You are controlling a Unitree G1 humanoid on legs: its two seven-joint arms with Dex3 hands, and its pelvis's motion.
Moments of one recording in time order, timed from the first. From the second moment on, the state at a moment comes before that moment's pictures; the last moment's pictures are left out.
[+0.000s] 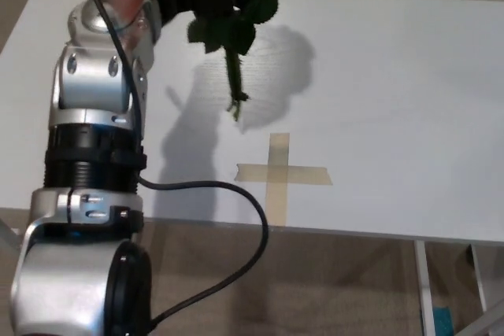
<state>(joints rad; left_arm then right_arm) -1.05 0.10 0.22 0.47 0.06 0.48 -0.24 -0.26 -0.32 0.07 1.34 -0.23 -0.06 0.06</state>
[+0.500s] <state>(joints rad) -0.99 0.01 0.15 0.39 -0.01 0.62 -0.22 -0.25 -0.31 0.08 1.34 -0.23 -0.05 0.07</state>
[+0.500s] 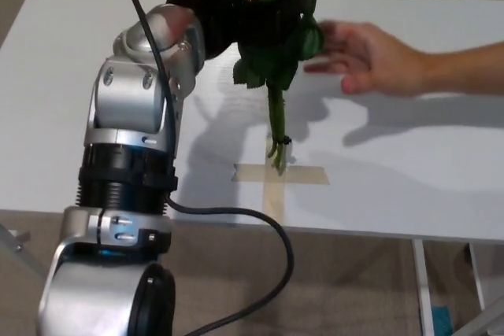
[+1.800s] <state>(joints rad) -1.08 -0.11 0.02 0.57 -0.03 0.52 -0.16 -0.28 -0.30 0.10 1.34 -0.23 -0.04 0.08</state>
